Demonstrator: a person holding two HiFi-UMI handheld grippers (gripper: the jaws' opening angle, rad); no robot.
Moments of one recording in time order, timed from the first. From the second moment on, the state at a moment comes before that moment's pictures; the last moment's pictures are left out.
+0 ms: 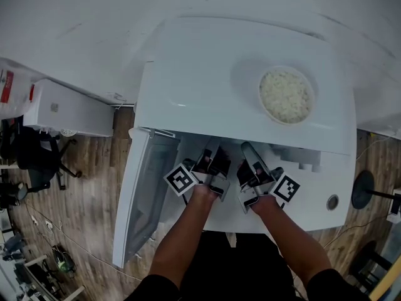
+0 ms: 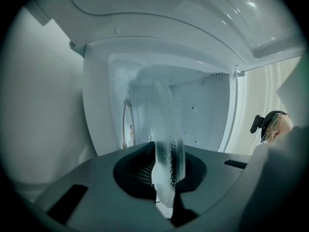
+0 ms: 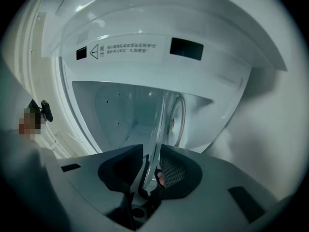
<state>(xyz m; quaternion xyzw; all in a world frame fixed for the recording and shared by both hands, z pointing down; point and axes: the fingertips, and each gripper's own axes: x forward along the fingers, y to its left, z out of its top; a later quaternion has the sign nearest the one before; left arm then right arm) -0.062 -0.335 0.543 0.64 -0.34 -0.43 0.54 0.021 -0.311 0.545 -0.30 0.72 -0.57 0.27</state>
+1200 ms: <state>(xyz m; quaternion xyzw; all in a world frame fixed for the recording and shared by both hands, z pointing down) -0.057 -0.314 0.541 0.64 -0.31 -0.43 0.56 0.017 -0.333 0.544 -0.29 0.68 -0.58 0.35</state>
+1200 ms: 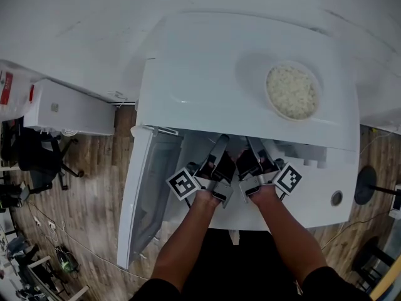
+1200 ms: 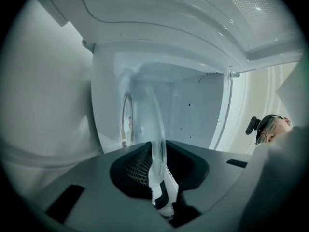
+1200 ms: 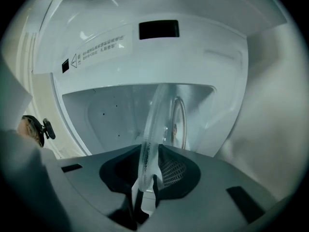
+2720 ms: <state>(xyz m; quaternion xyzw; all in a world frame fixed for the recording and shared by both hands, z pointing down) -0.070 -0.320 0.564 0.62 -0.38 -0.39 0.56 0.021 -0.310 0.567 -0.37 0.67 -0.58 0.27</state>
